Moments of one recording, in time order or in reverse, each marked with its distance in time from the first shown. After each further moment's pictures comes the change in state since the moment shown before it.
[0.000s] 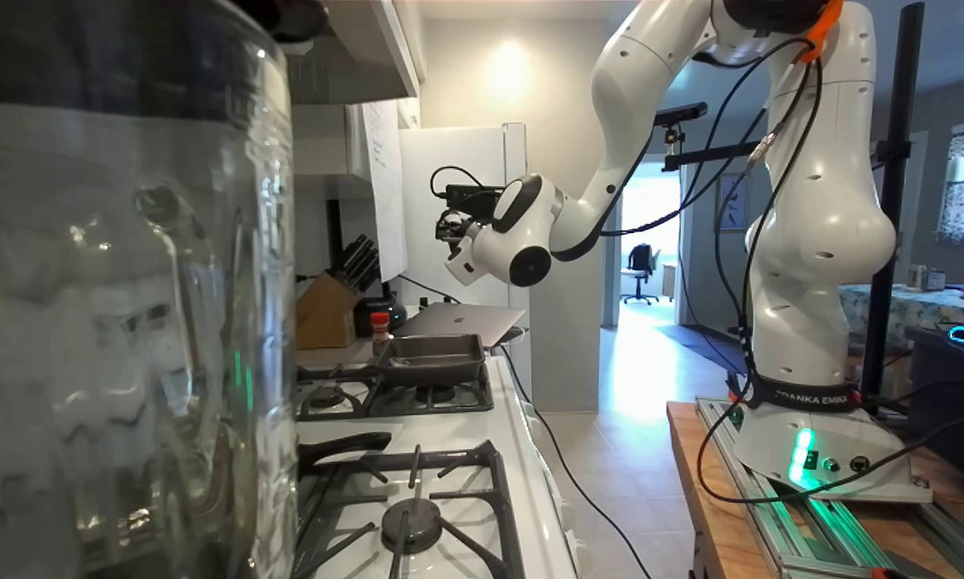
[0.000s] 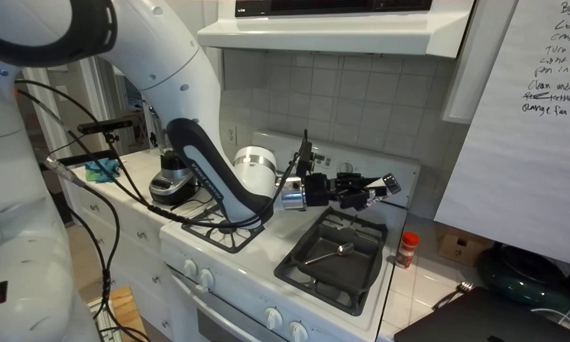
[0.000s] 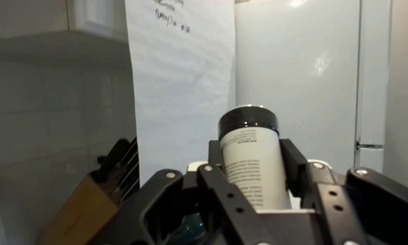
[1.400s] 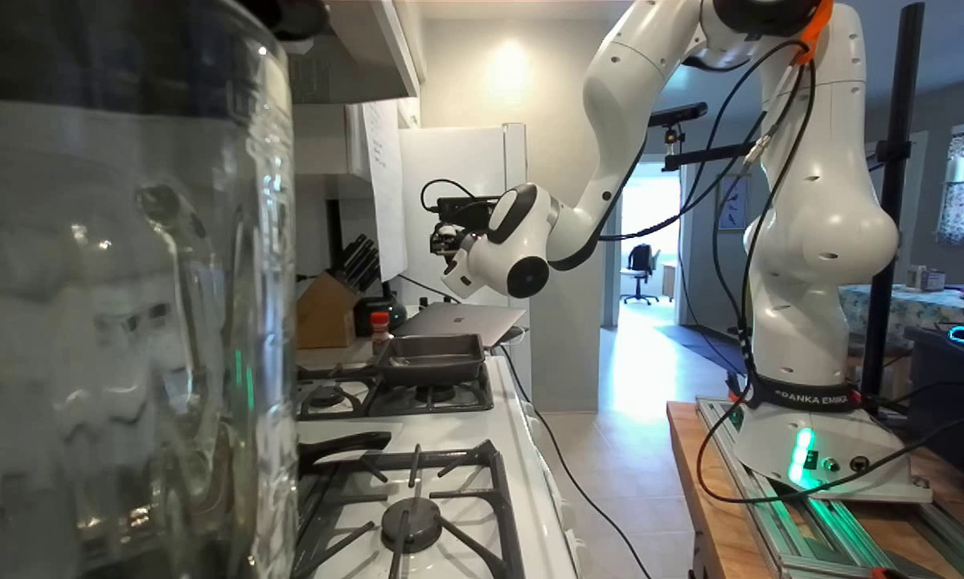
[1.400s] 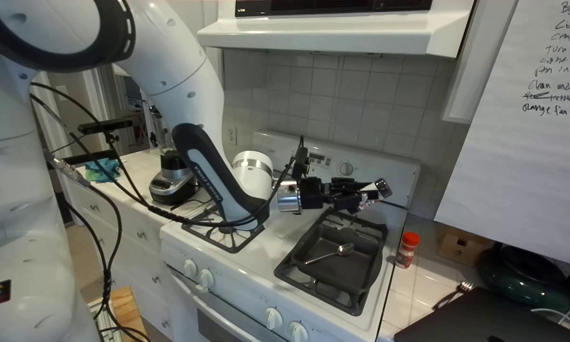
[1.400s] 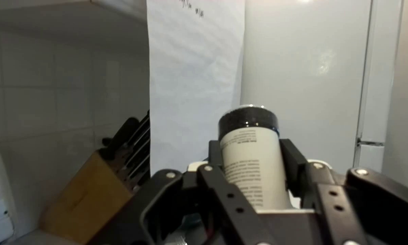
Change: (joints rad) arm 0.026 0.048 0.019 0.010 0.033 -0.017 -0.038
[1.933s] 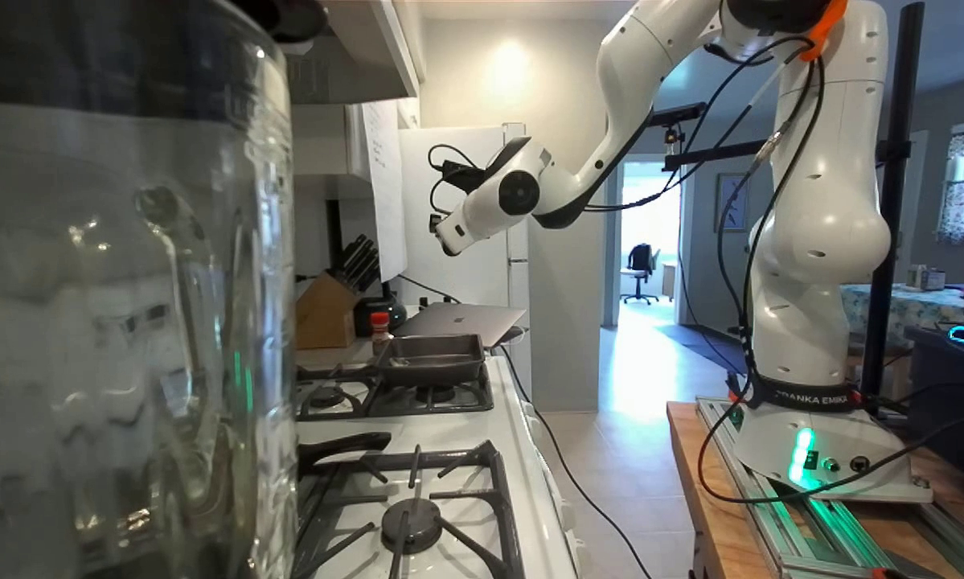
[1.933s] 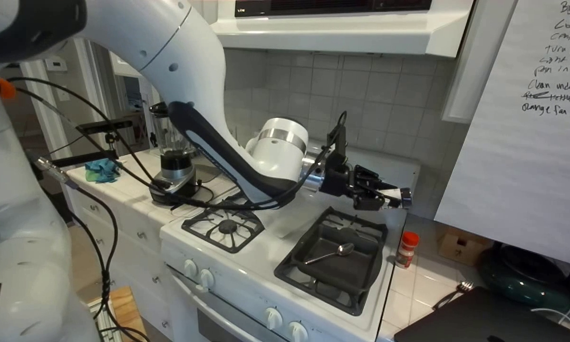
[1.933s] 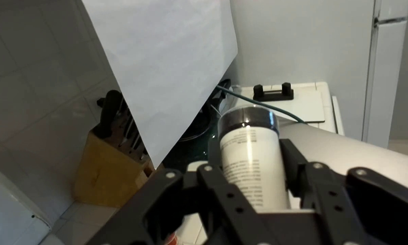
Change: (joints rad) arm -0.084 -0.102 -0.106 0.152 0.188 0.547 -0.009
